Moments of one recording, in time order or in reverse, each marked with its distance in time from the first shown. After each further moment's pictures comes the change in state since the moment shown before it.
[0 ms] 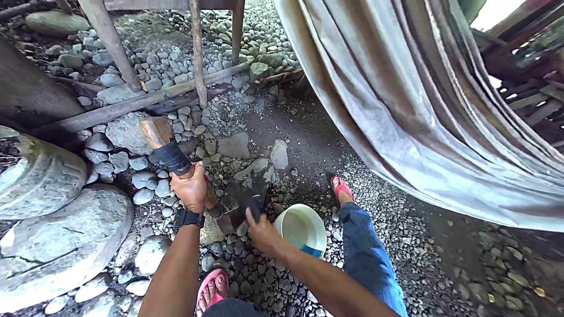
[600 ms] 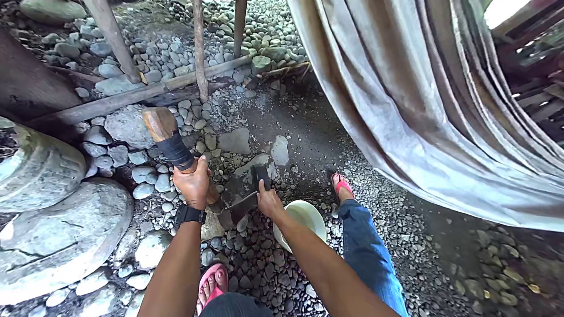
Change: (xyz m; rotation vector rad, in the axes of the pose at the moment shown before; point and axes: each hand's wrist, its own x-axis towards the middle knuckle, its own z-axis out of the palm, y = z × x) left_hand -0.003 -0.002 0.003 -0.029 -0.016 0.030; right_hand 0.040 0.002 -0.052 0.046 0.059 0.230
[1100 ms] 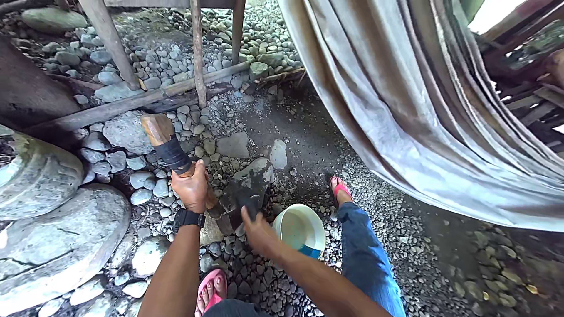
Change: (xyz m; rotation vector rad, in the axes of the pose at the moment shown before) left_hand 0.003 0.003 -0.001 0.034 0.023 -0.037; right_hand -0.048 -0.004 0.046 -0.026 -0.066 -0.220
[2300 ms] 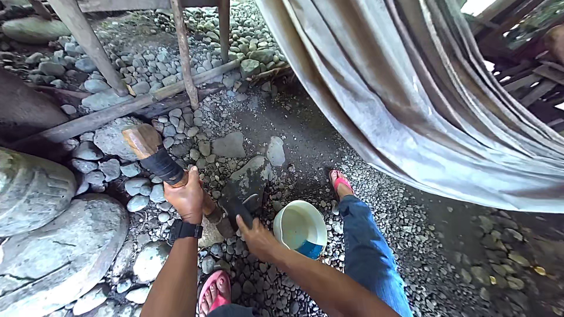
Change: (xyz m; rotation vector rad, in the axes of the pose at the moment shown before) left_hand -0.011 -0.001 -0.001 0.033 0.026 0.053; right_hand -0.005 0.005 0.009 -0.022 -0.024 -0.099
